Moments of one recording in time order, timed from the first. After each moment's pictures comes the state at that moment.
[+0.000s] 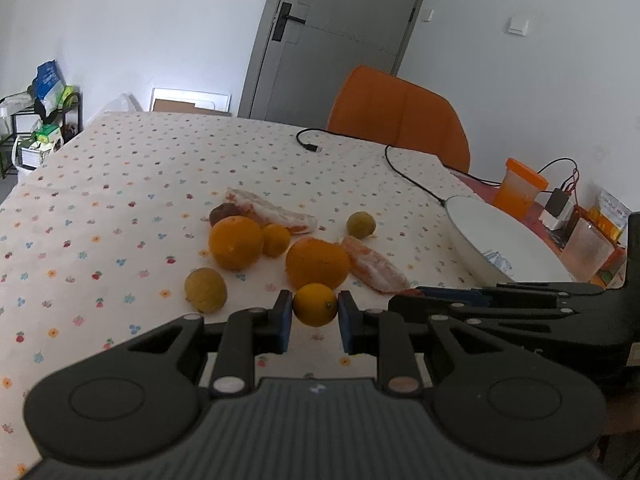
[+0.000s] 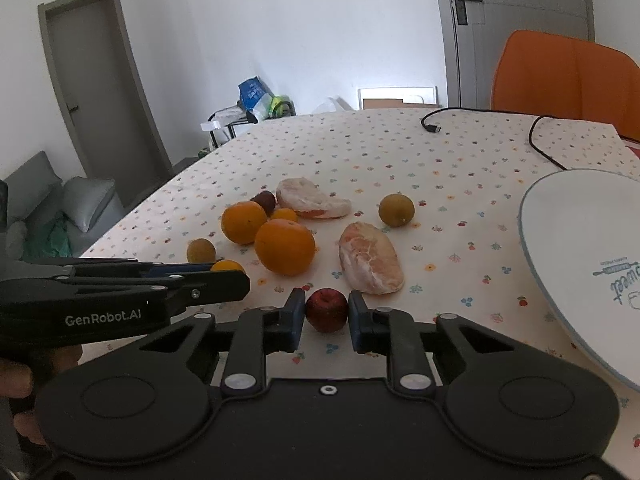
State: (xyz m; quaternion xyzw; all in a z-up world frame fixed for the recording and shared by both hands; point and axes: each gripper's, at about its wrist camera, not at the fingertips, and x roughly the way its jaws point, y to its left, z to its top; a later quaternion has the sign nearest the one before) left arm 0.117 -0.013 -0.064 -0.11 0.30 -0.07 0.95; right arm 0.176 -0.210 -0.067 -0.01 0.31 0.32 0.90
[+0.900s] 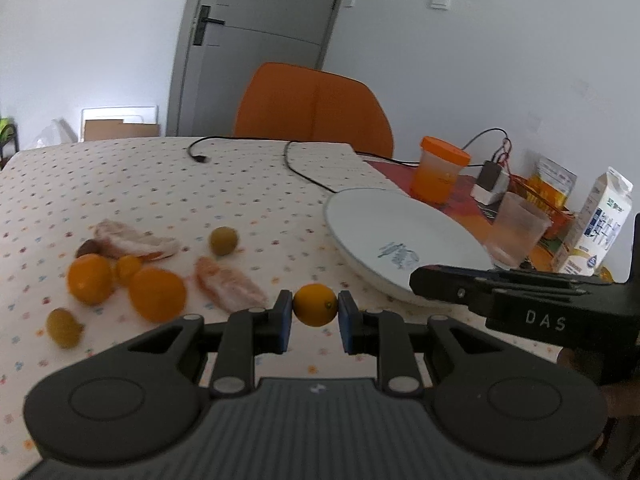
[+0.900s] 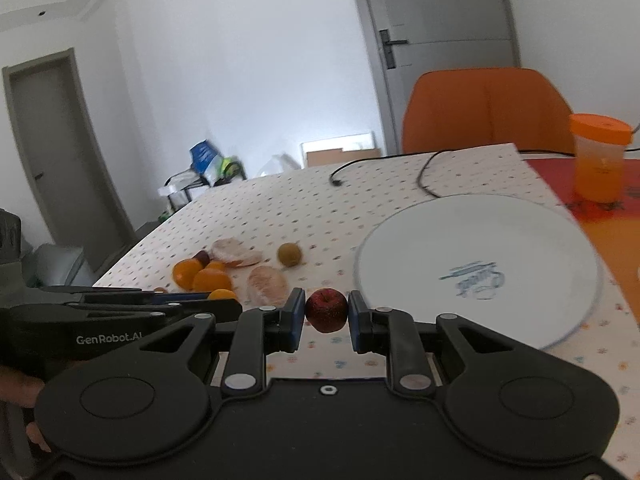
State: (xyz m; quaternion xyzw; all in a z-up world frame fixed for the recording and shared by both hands) left arm 0.130 -0.103 -0.040 -0.07 0.29 -0.16 0.94; right arm 0.144 -0.314 -0.039 0.06 0.25 0.24 0.94
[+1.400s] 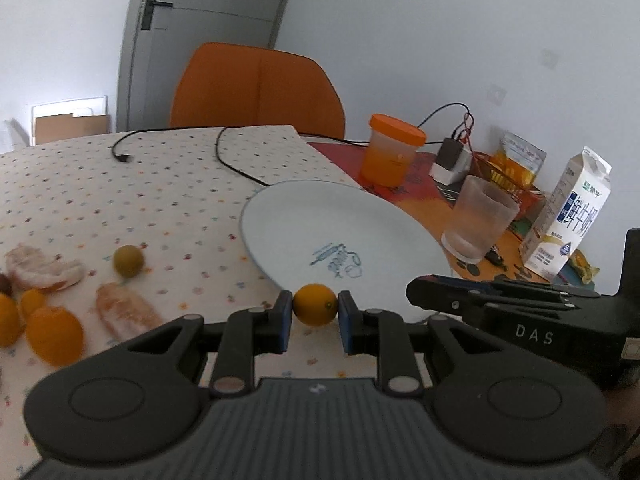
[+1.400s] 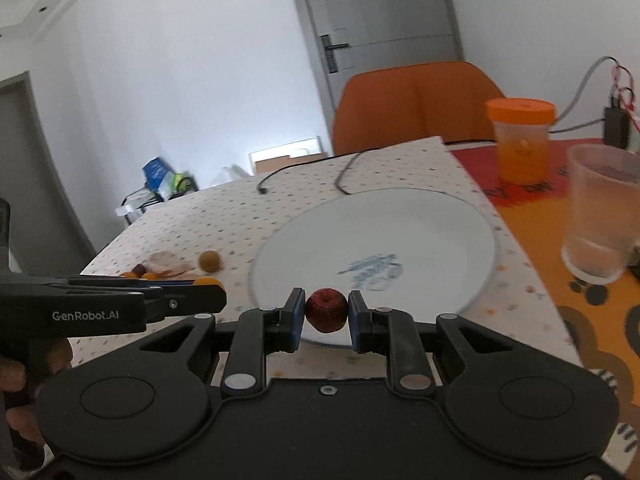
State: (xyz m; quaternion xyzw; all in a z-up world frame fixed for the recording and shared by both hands) left arm 0.167 -0.155 -0.038 -0.06 0.32 -0.23 0.92; right arm 0.152 -0.373 -0.048 0.09 0.26 0.18 0.95
